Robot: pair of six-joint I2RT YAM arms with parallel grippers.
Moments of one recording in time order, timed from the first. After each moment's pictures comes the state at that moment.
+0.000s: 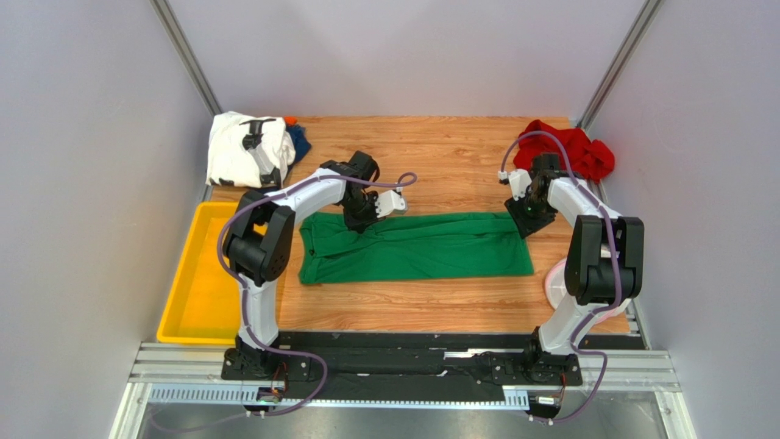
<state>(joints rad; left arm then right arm) -0.51 2.00 1.48 -0.82 0.27 0.88 -0.05 1.74 1.19 -0.74 -0.07 -0.56</state>
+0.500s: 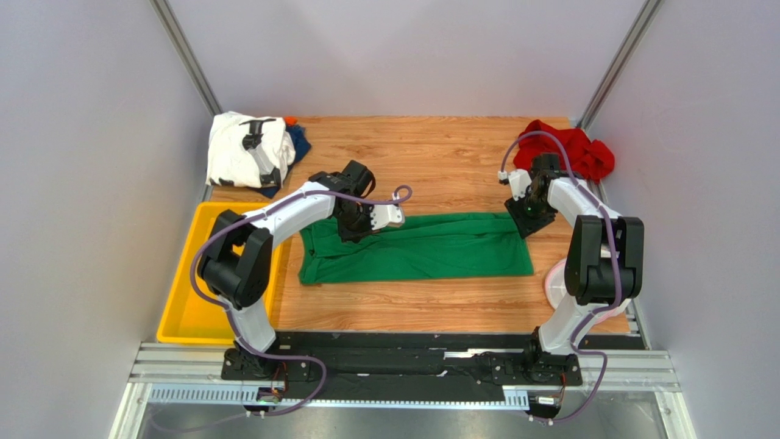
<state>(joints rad) -0.55 1.78 1.30 -0.83 0.25 0.86 -0.05 1.74 1.19 -0.74 -0.07 -0.56</state>
